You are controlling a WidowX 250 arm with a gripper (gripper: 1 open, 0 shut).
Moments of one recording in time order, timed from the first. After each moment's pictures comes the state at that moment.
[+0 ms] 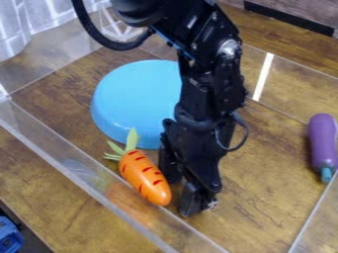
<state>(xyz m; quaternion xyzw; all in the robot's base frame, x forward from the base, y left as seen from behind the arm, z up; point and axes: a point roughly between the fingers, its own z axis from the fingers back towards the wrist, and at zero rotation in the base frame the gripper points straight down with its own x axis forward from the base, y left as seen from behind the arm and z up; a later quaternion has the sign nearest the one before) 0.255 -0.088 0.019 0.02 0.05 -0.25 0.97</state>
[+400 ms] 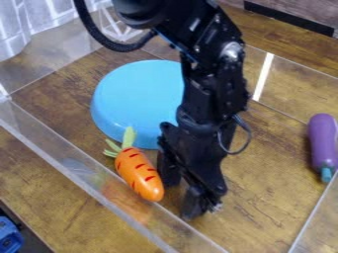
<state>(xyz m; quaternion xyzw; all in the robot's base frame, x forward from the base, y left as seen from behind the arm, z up) 0.253 -0.104 0.019 0.02 0.05 -0.23 0.97</state>
